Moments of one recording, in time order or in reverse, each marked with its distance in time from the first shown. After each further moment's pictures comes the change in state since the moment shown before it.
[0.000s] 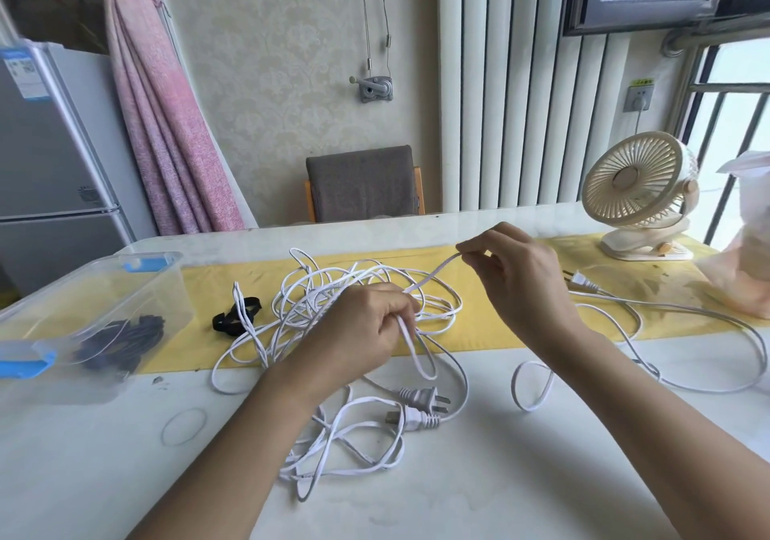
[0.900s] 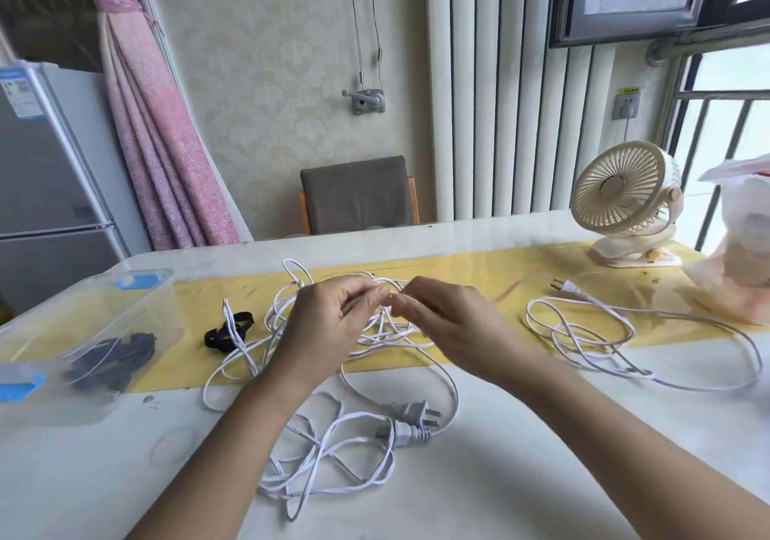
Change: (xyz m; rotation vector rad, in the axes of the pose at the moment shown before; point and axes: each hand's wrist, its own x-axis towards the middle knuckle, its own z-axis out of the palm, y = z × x) left_hand 0.005 0.008 -0.012 -0.084 0.240 -0.089; right_hand -0.009 -0.046 0.003 0.344 -0.532 0.175
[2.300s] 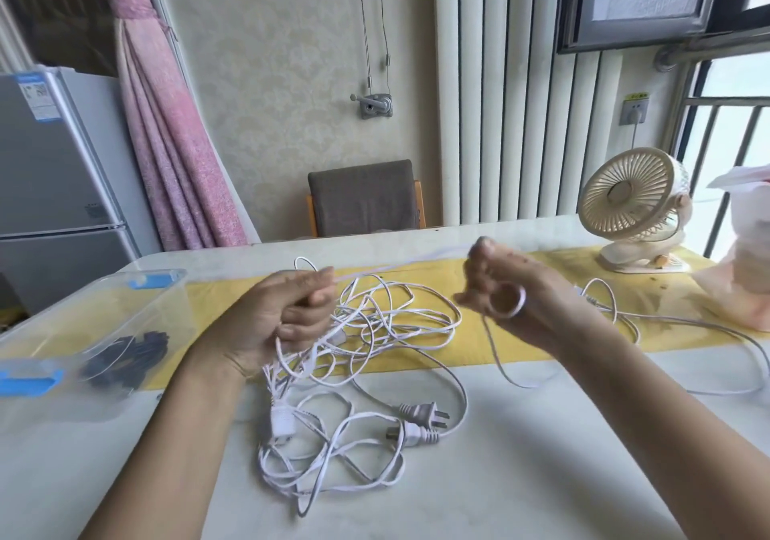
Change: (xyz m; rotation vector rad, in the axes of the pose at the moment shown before) left_hand 0.010 -0.014 -0.067 -1.023 -0.540 -0.462; right_hand 0.007 0.018 -0.044 1.197 -0.011 0.140
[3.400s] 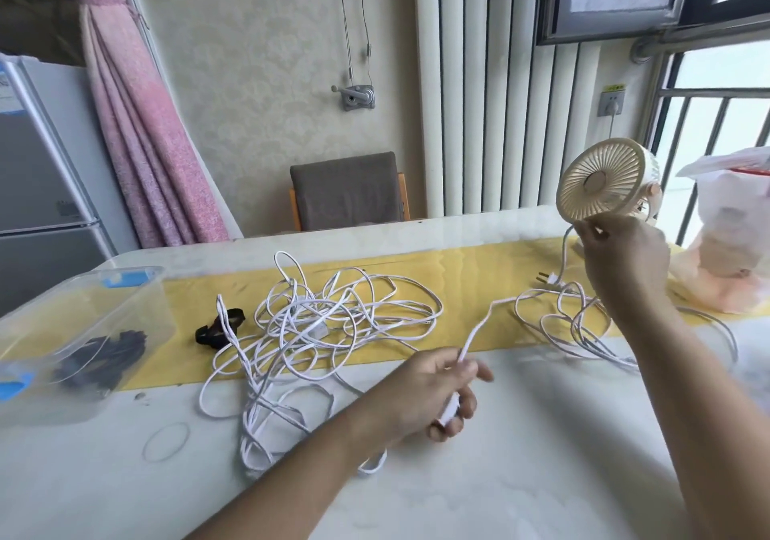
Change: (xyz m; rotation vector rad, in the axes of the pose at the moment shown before) left_hand 0.043 -0.103 0.107 0.371 0.018 -0.249; right_hand -0.014 -0.041 -0.103 -1.587 1.148 -0.221
